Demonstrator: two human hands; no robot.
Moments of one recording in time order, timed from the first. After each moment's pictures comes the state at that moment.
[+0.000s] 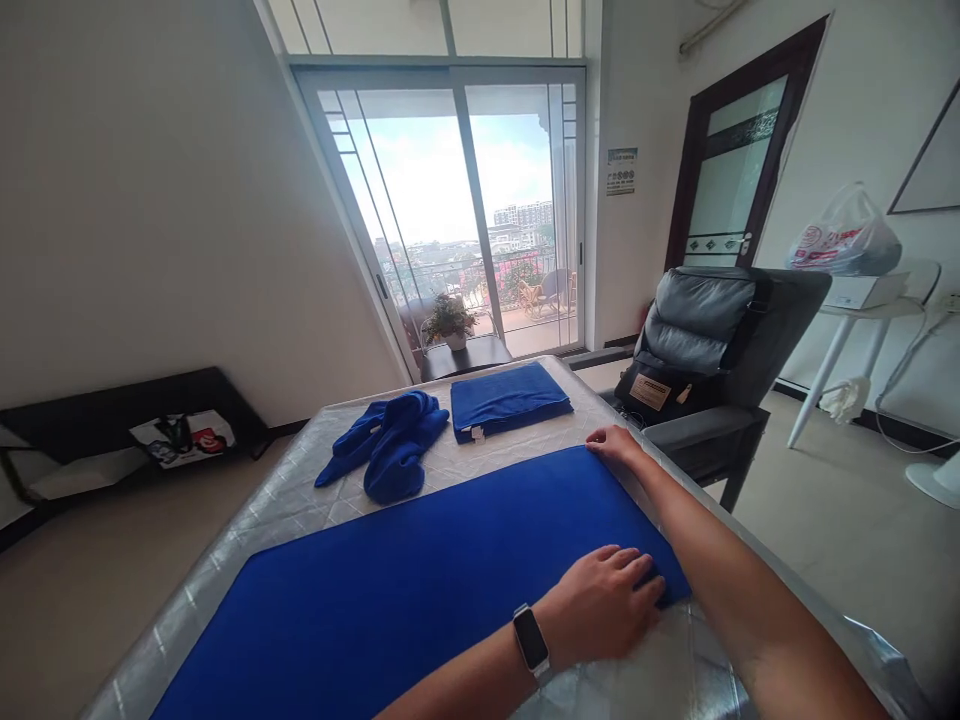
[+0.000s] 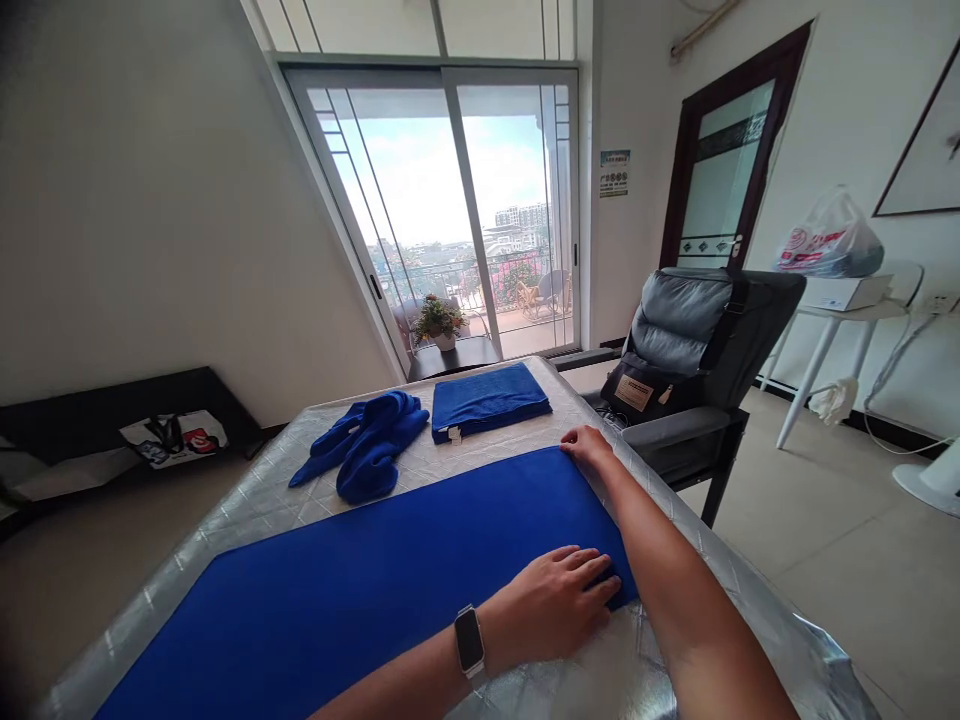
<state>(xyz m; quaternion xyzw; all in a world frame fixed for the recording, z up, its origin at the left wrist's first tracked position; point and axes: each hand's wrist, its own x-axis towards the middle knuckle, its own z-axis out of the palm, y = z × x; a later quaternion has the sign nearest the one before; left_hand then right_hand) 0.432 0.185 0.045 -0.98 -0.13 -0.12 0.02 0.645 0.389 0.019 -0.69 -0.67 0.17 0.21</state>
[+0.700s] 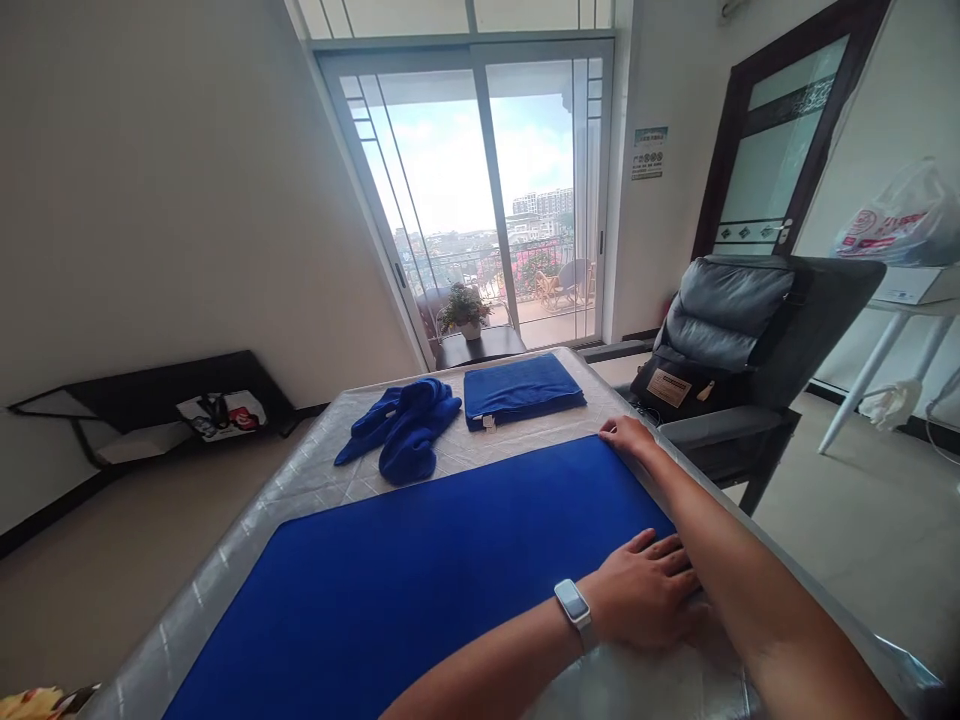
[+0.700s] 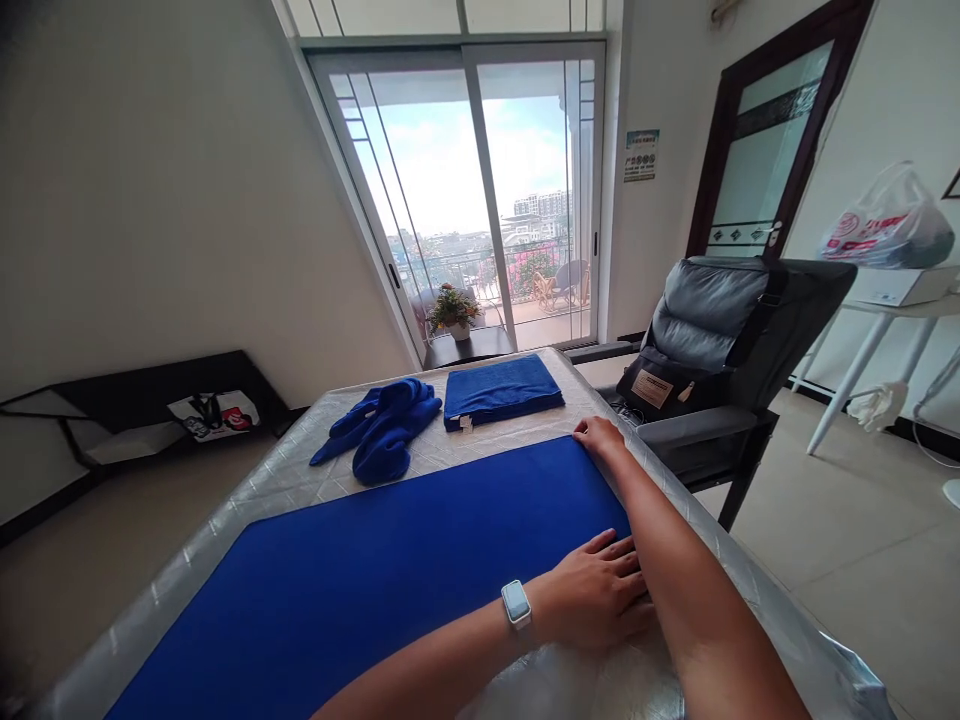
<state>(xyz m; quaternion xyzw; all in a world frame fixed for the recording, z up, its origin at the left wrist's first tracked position) 0.476 0.192 0.029 -0.98 -0.13 -0.13 -0.09 0.647 0.401 0.019 -0.71 -0.67 0.13 0.17</state>
